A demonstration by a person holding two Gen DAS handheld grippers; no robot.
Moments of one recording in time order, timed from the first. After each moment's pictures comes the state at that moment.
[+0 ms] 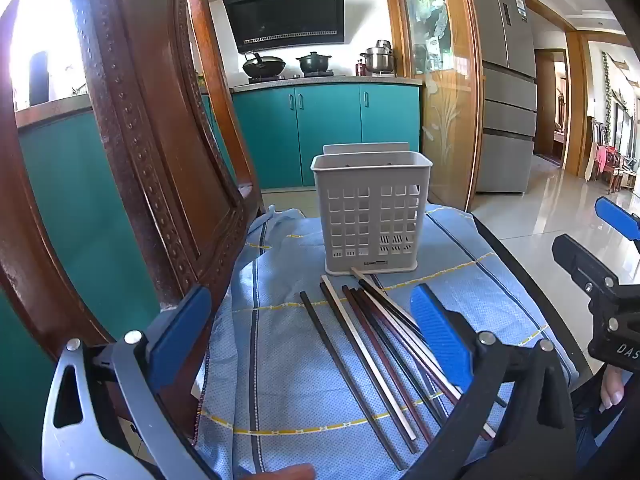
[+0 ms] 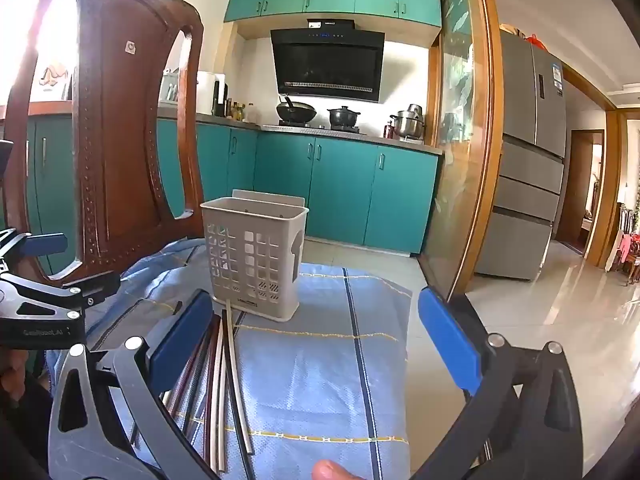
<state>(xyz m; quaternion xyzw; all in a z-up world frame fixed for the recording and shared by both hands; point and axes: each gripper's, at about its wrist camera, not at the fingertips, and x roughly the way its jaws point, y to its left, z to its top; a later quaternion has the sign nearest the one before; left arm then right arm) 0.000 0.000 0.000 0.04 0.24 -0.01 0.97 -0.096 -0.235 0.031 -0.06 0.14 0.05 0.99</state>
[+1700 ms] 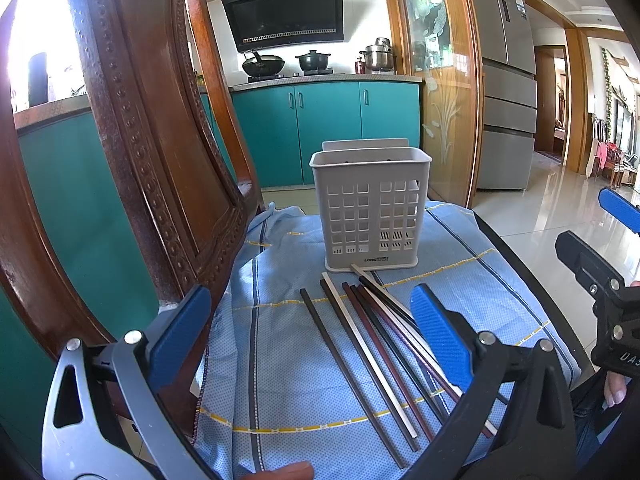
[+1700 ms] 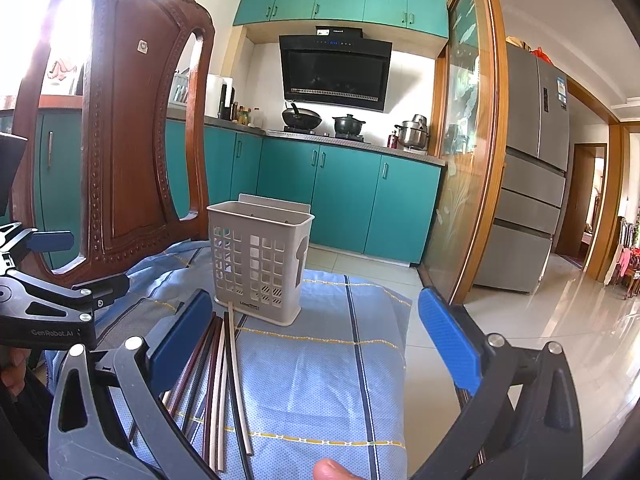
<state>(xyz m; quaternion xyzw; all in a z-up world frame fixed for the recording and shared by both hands) -0.006 0.005 -0.002 0.05 0.24 -0.01 0.97 -0.104 -0.231 0.032 -0.07 0.12 0.06 0.99</state>
